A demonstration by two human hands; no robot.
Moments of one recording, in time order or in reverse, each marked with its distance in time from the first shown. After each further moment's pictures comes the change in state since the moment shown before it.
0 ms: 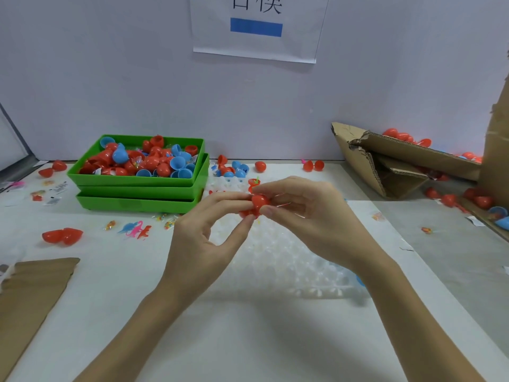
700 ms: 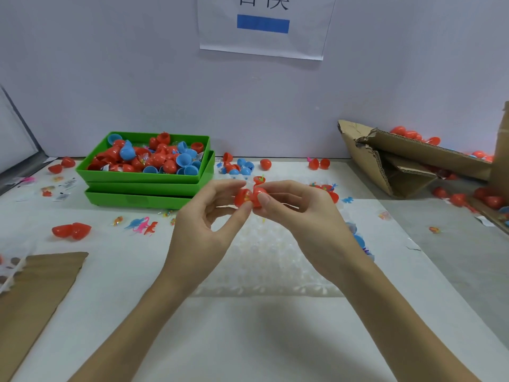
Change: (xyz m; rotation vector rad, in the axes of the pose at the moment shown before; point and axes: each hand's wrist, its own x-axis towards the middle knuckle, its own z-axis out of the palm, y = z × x) left_hand 0.007 0.005 -0.005 -0.171 0.028 -0.255; right_hand 0.002 0.003 0.030 0.433 0.138 0.282
